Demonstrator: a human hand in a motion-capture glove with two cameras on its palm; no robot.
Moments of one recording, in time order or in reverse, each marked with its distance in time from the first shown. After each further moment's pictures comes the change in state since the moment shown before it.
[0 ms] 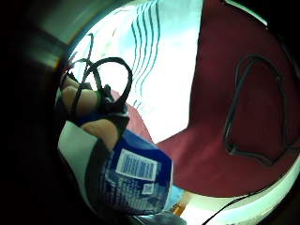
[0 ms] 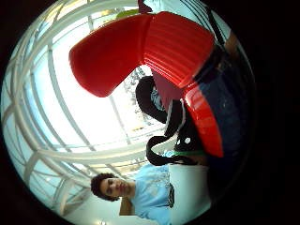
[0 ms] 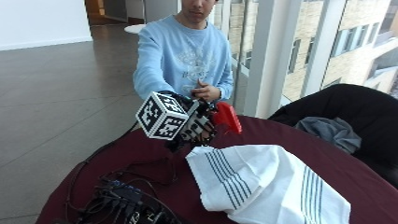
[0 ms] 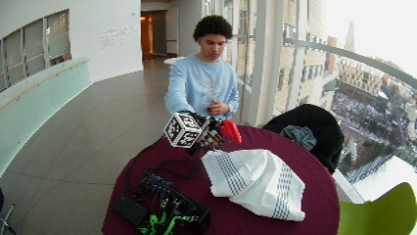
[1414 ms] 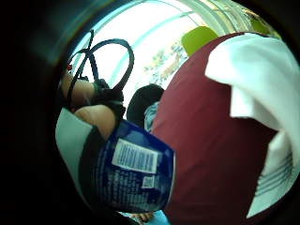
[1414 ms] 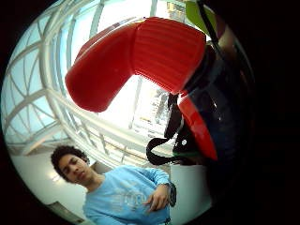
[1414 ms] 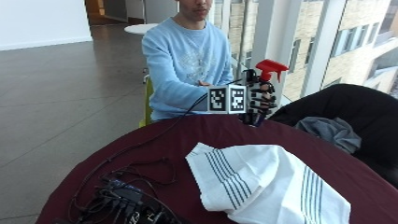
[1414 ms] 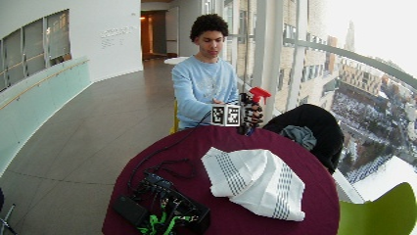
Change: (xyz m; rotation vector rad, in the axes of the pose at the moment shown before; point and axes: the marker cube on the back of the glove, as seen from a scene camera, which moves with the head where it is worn) arm -0.130 0.001 0.189 0.064 -0.240 -0.662
